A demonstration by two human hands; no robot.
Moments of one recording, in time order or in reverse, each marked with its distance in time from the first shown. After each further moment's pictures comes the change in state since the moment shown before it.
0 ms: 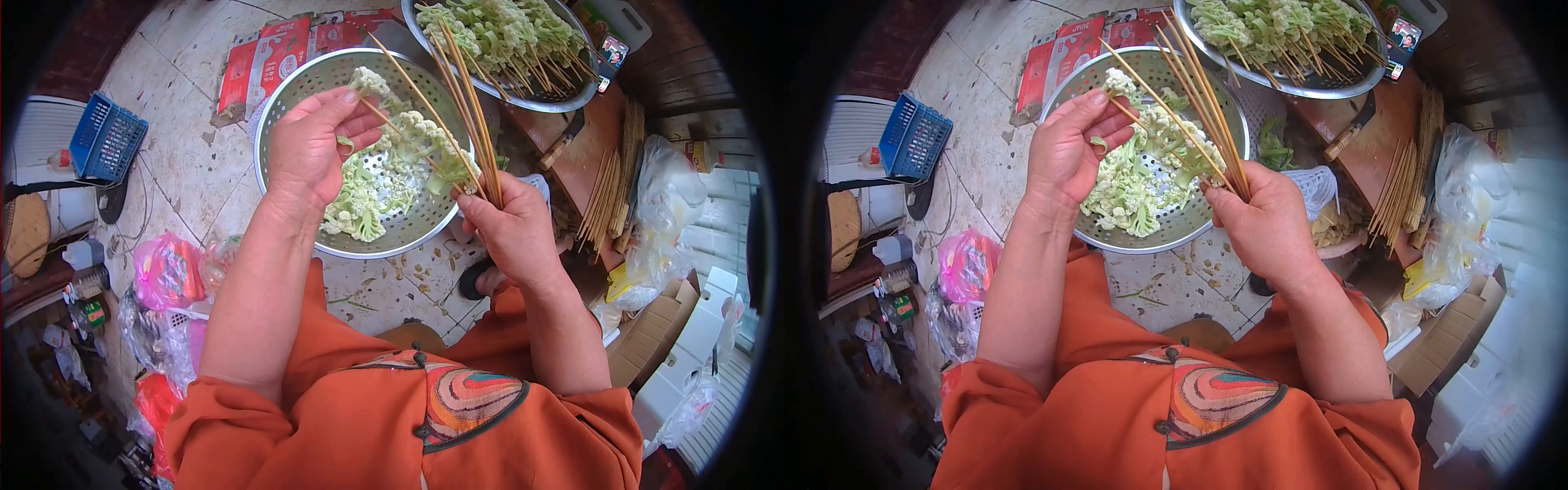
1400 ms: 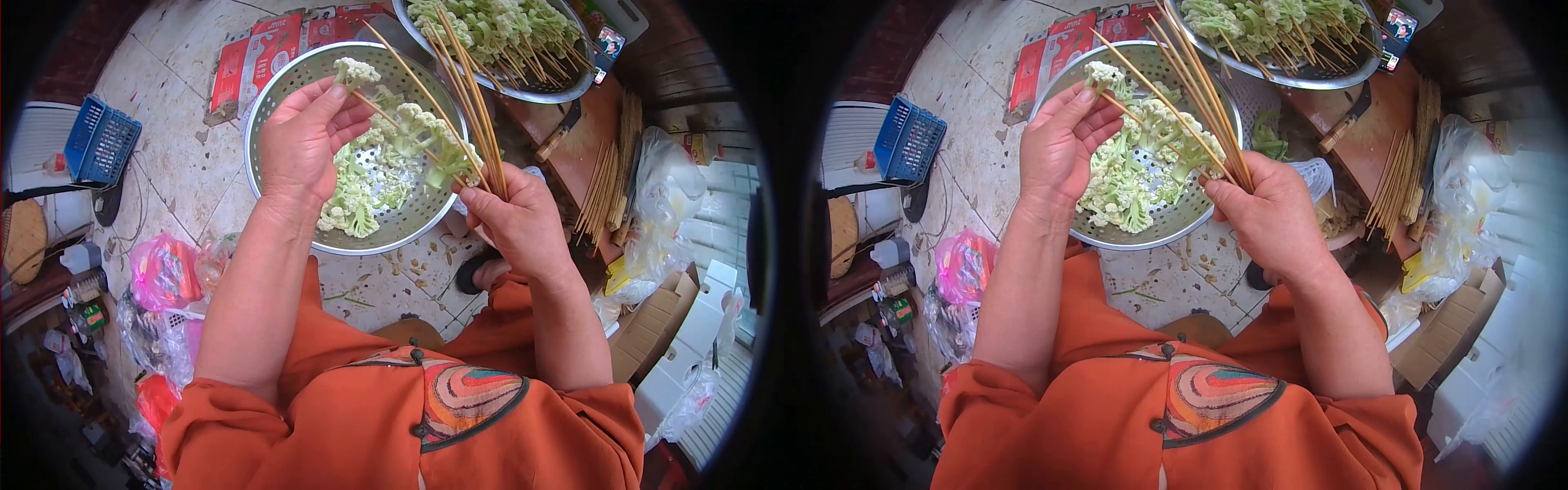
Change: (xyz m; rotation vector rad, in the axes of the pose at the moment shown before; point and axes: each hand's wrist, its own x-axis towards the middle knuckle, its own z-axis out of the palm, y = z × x) left_hand -0.005 -0.004 0.006 0.000 0.042 0.084; right_hand -0.004 -0.012 -0.013 0.008 -0.039 0.046
